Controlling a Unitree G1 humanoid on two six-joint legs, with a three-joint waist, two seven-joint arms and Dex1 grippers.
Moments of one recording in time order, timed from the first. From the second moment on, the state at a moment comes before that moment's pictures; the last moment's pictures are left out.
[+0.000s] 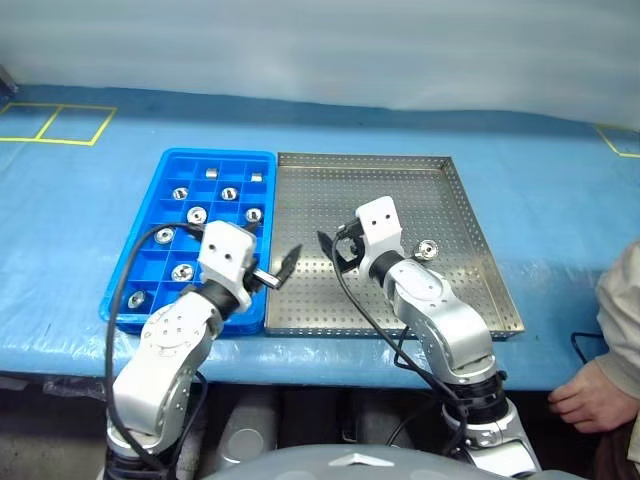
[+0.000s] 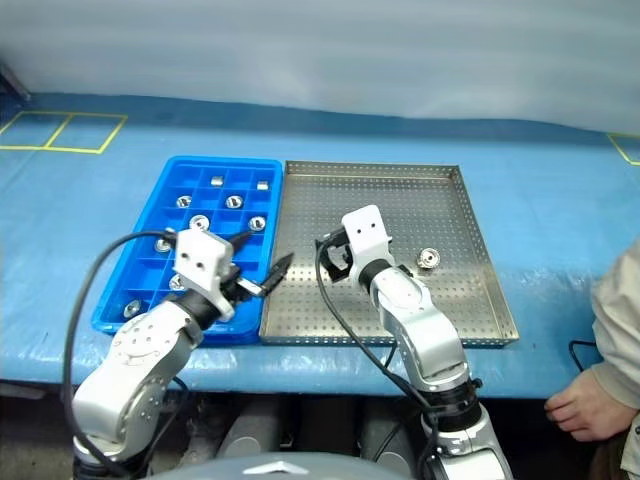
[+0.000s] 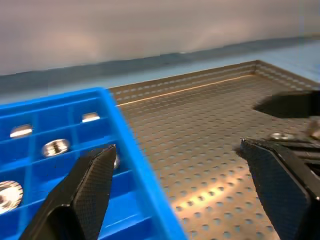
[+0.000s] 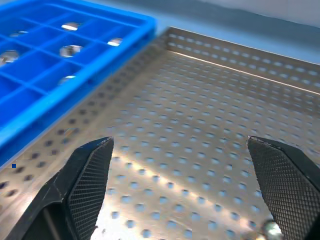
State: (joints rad) left arm 0.01 0.24 -0.11 -0.75 -0.20 0.76 -0.37; right arm -0.27 -0.11 0.20 -0.38 0.10 0.82 0.09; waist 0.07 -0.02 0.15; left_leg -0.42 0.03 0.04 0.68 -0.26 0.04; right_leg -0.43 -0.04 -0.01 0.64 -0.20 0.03
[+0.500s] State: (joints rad) left arm 0.02 0.29 -0.24 -0.70 -0.24 0.67 -0.45; right arm -0.27 0.07 0.05 -0.09 0.05 0.74 -0.09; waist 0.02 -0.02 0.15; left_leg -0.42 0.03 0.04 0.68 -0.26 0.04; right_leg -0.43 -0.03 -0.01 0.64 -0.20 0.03
